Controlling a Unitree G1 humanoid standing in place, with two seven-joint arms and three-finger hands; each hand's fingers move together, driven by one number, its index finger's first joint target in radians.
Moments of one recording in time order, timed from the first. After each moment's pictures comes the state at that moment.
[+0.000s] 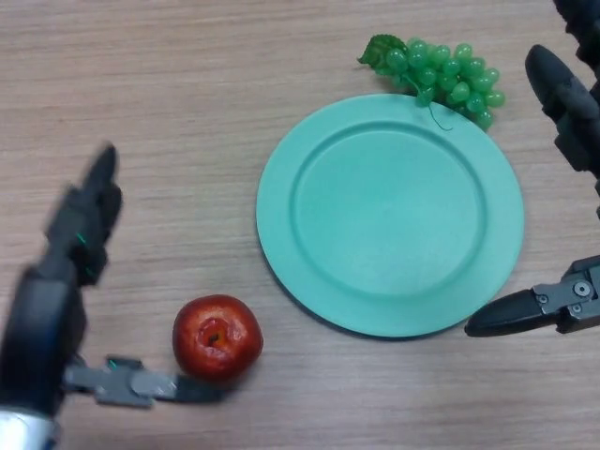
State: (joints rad) left arm 0.23 0.17 0.06 -0.34 0.04 -0.14 -0.13; right arm -0.09 -0.27 -0.15 -0.95 0.29 0.62 0.14
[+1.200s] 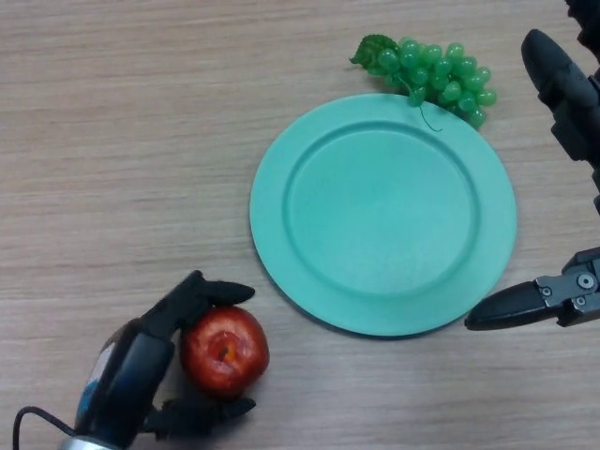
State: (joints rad) left arm 0.21 0.21 -0.07 -0.08 0.39 -0.37 0.00; right arm -0.11 -0.29 -0.15 -0.95 0.36 0.63 0.09
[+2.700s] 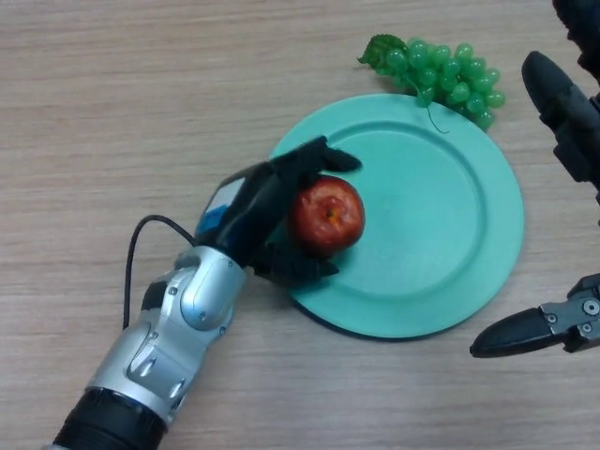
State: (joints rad) left arm -0.46 0.18 -0.32 0.30 0.45 -0.06 0.08; right arm -0.05 -0.34 -0.15 -1.00 0.40 0.62 0.06
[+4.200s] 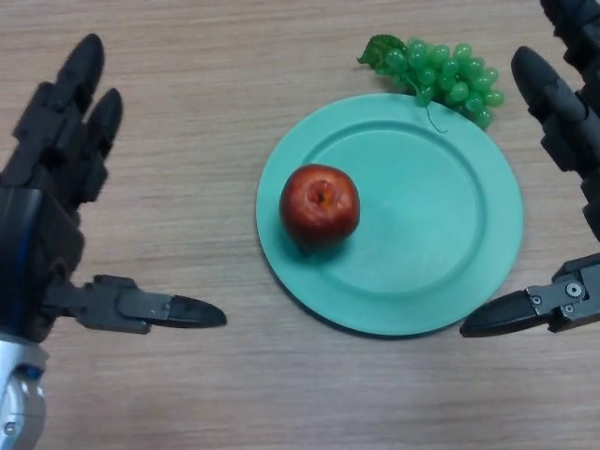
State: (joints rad) left arm 0.05 0.22 0.17 -0.66 -0.17 0.23 -0.12; right arm -0.07 -0.27 -0.12 -0.86 0.30 0.50 0.16
